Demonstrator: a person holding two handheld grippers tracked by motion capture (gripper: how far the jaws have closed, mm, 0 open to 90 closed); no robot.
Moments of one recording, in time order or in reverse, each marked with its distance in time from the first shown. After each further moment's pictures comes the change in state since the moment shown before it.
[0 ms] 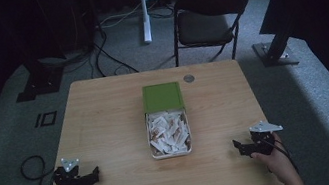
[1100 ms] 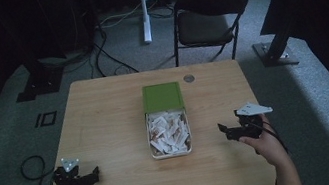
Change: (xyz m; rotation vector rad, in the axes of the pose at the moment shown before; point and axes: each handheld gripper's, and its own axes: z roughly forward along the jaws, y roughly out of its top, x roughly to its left) left arm 0.000 0.000 0.000 -0.002 0.000 -0.002; right arm 0.030 0.080 -0.011 -0.127 0.088 -0.096
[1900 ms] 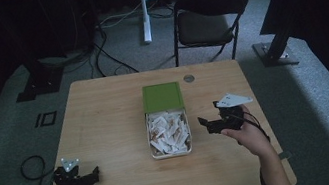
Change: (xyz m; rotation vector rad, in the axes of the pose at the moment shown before) left arm 0.000 0.000 0.000 -0.001 0.000 -0.001; right arm 0.038 0.053 0.017 -0.061 0.103 -0.079
